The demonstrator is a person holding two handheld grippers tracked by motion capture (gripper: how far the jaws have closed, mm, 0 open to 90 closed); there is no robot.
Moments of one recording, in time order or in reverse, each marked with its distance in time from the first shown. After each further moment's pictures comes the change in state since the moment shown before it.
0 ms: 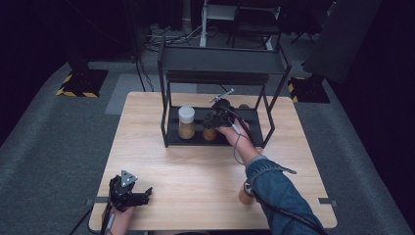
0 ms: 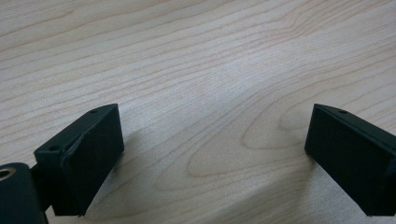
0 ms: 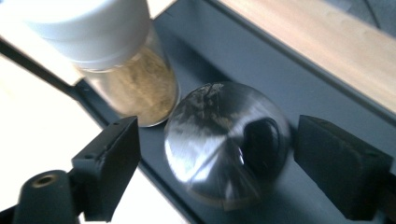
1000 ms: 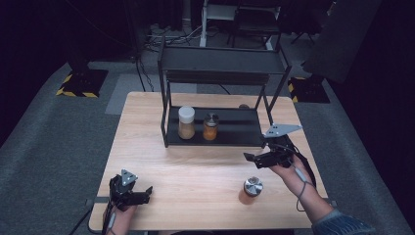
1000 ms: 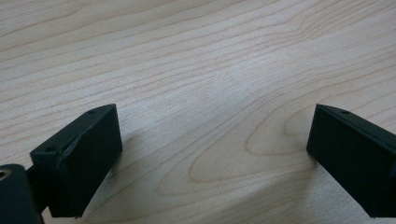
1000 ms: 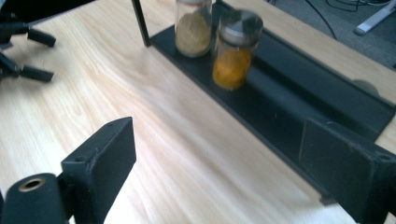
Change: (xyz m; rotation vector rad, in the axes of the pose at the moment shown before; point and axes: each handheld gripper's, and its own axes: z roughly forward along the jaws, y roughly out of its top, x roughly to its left) left arm -0.003 0.003 0.002 0.004 0.017 -0.018; right arm 0.029 -0.156 -0.170 -0.171 0.006 -0.095
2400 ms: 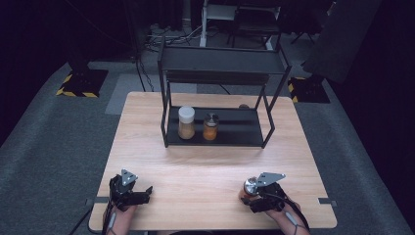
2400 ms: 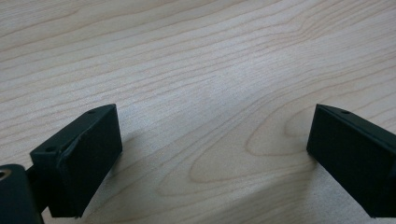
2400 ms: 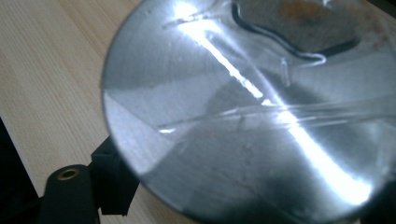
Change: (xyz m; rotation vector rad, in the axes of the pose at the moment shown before) left arm 0.000 0.000 0.000 0.000 0.001 -0.001; right arm 0.045 -0.102 0.055 0.163 0.060 -0.019
